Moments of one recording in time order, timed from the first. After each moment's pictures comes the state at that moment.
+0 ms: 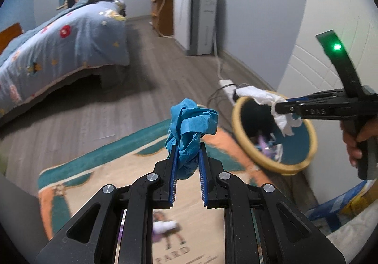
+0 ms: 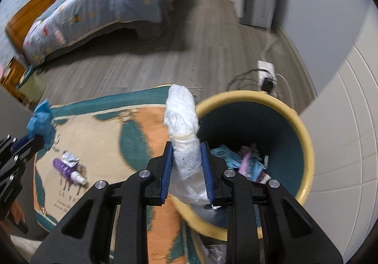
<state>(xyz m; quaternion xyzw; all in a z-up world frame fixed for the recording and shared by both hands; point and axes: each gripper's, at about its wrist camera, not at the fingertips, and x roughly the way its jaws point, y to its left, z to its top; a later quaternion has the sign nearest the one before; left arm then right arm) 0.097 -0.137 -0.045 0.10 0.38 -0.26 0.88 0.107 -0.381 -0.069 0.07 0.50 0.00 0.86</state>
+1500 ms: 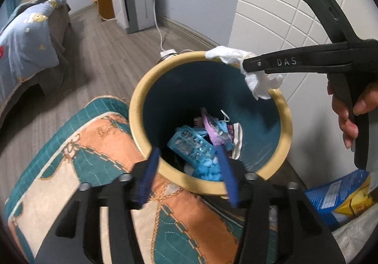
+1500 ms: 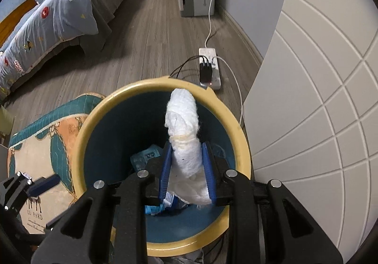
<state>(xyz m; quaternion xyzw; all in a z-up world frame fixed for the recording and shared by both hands) 0.085 -0.302 -0.121 0.17 0.43 -0.36 0.81 0.091 -0.497 -0.110 0.10 0.49 -0.11 0.86</state>
